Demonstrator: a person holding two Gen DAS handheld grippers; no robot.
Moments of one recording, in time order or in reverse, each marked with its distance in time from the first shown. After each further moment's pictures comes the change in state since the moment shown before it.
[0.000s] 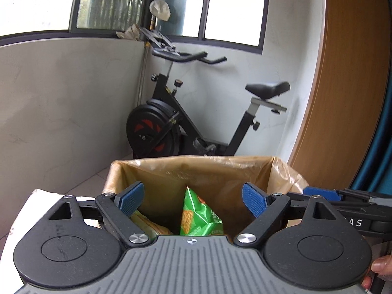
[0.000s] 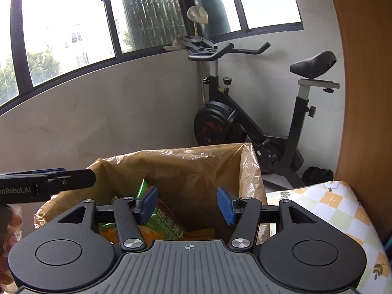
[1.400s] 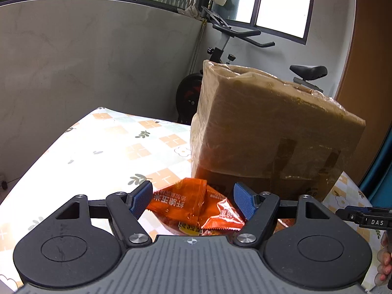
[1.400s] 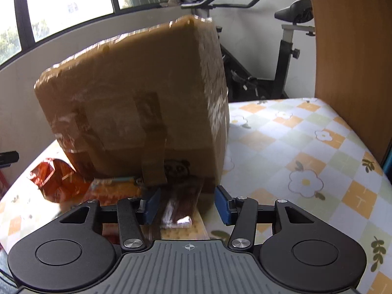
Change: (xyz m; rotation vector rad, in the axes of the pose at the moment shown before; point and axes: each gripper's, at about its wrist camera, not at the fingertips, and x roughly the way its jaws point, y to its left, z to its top) left arm -0.099 0.041 -0.168 -0.153 0.073 0.172; right arm -0.053 -0.039 -0.191 -0.037 0.235 -0.027
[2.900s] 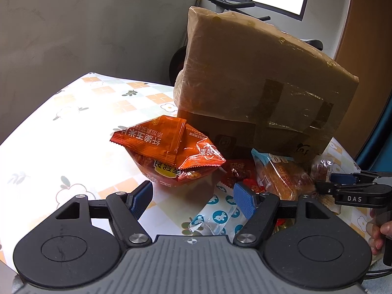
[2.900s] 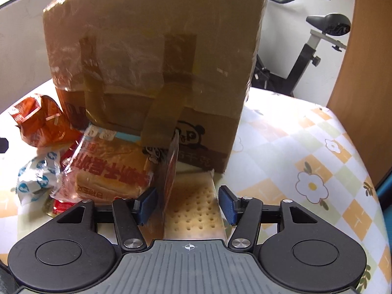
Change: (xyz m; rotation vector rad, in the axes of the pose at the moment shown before) left arm 0.014 -0.019 -0.046 -0.015 0.113 -0.032; right arm 0.029 0.028 -0.001 -0.188 0.063 -0.073
